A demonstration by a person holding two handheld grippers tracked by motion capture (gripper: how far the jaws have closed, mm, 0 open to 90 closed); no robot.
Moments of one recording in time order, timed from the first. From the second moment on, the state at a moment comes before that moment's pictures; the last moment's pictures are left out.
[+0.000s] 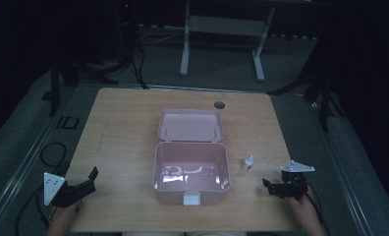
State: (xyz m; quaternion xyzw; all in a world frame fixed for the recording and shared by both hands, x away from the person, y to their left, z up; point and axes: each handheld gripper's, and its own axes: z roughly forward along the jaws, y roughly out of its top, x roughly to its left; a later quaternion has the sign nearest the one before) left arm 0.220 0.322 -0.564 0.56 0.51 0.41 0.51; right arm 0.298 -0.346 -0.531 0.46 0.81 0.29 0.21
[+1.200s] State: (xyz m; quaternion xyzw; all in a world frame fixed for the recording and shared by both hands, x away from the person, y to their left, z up) left arm 0.220 0.322 -0.564 0.56 0.51 0.41 0.51; right arm 0.306 -0.318 -0.500 0.36 0.93 -0.06 -0.05
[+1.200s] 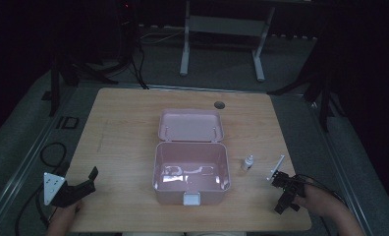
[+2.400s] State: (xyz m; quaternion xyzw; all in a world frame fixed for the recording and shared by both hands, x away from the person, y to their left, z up) left arm 0.220 0.322 -0.564 0.56 0.51 0.41 0.51; right arm 0.386 -0.276 -0.475 0.38 0.92 0.01 -0.02
